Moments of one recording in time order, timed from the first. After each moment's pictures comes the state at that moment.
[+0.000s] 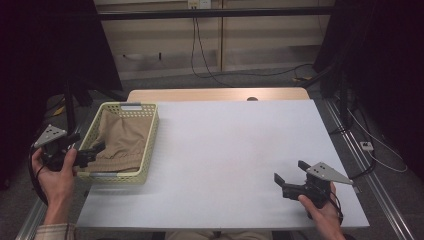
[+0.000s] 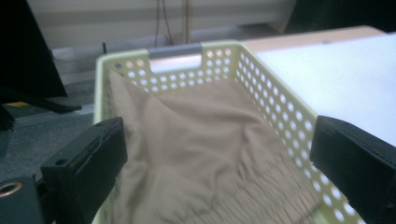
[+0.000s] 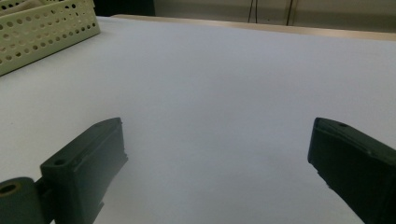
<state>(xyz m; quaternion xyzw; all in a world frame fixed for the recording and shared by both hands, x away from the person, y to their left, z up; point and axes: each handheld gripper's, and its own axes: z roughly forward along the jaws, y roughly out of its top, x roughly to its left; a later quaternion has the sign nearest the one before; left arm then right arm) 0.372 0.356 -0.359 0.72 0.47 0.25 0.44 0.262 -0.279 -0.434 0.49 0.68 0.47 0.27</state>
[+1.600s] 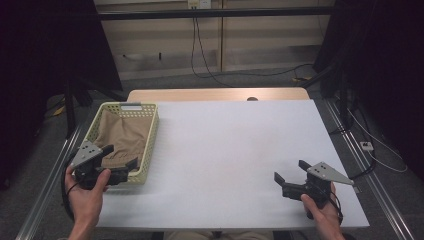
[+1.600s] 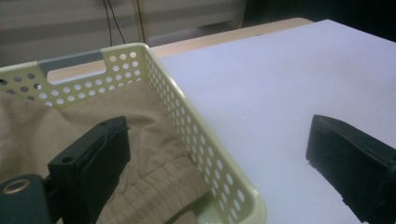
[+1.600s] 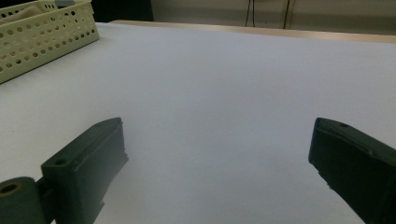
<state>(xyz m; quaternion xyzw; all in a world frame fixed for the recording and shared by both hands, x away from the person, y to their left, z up) 0.328 0.268 -0.361 0.75 0.41 0.23 0.47 0.262 -0.278 -0.431 0.50 0.67 0.48 0.27</state>
